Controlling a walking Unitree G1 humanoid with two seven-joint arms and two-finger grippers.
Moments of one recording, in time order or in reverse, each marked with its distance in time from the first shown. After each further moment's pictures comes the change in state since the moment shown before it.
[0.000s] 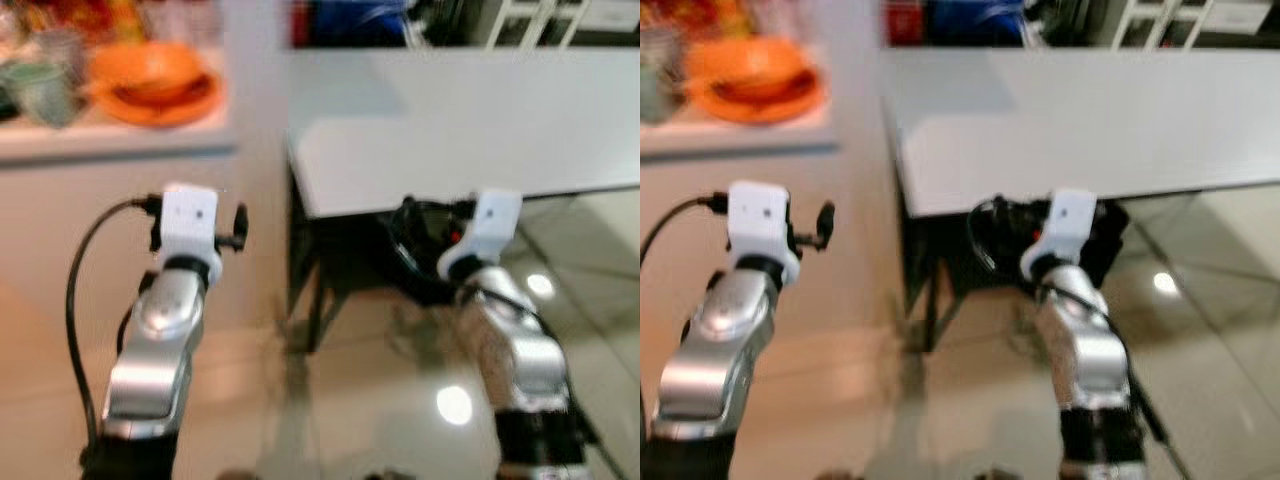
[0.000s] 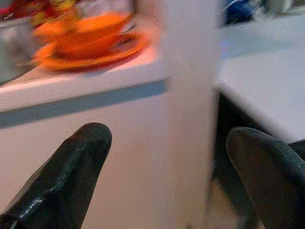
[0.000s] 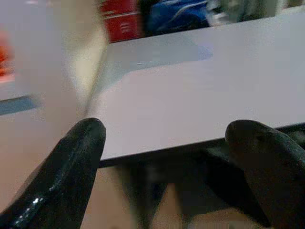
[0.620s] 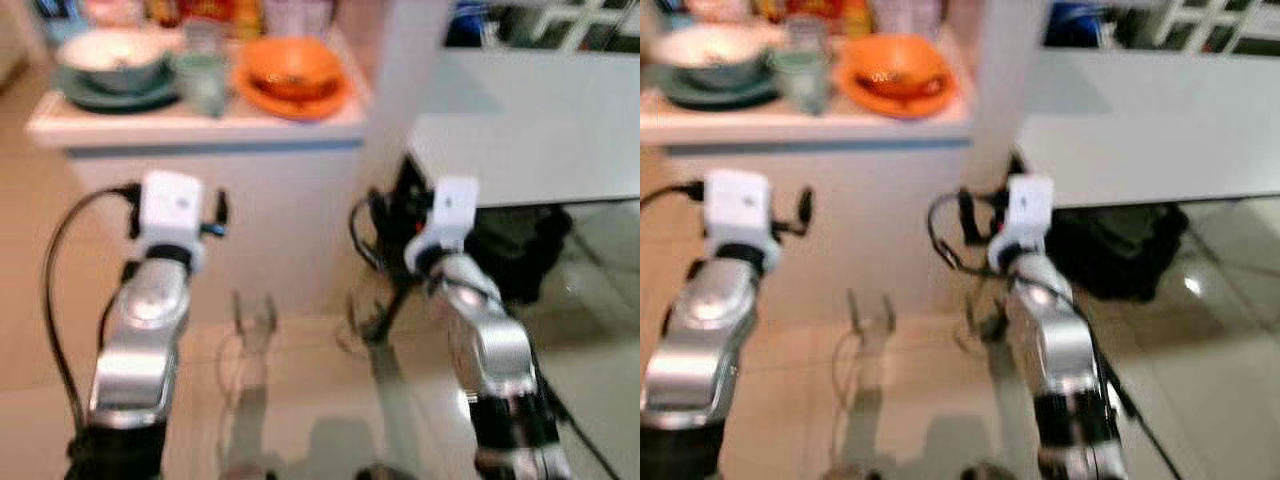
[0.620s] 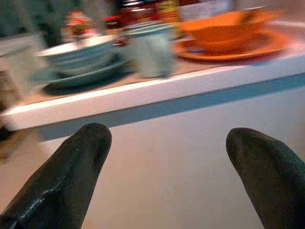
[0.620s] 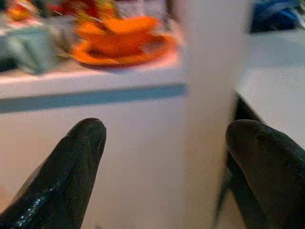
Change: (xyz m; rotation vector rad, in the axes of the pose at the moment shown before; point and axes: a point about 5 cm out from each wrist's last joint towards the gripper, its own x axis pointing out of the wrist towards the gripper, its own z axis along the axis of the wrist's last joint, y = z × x) left arm 0.005 0.015 0.014 0.028 -0.075 0.078; right arm 0.015 0.026 0.015 -0.066 -0.047 0.066
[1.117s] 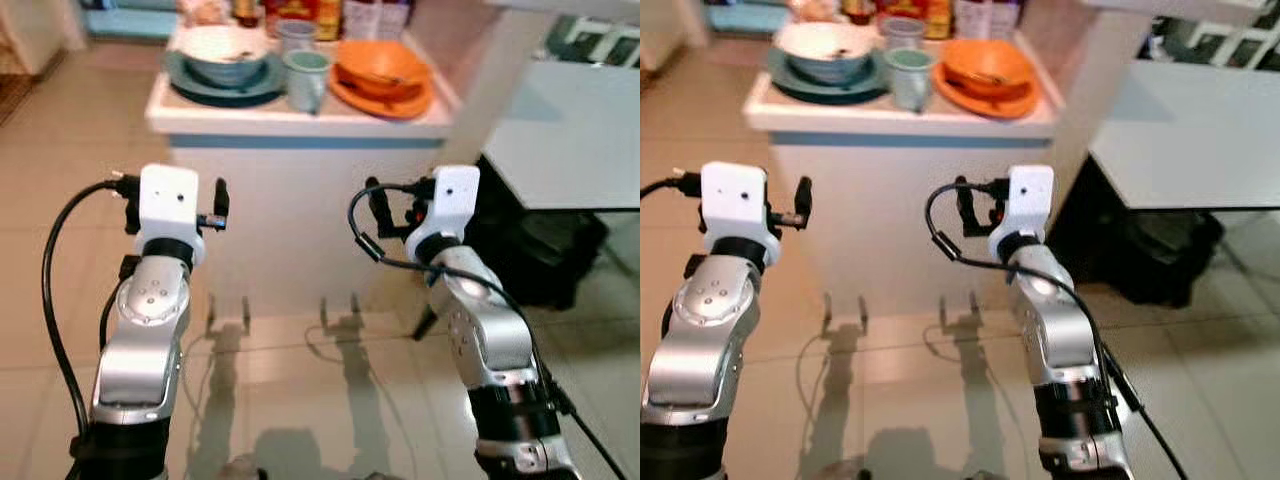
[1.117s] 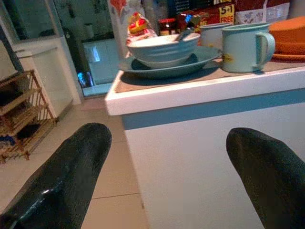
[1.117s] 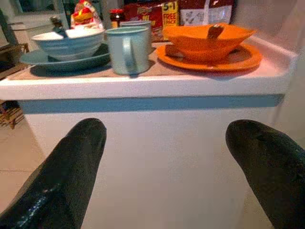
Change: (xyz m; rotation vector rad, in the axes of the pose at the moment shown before) left arm 0.001 -0.005 0.009 0.006 -0.060 -0.028; right arm 0.002 -0.002 -0.001 0.005 -0.007 0.009
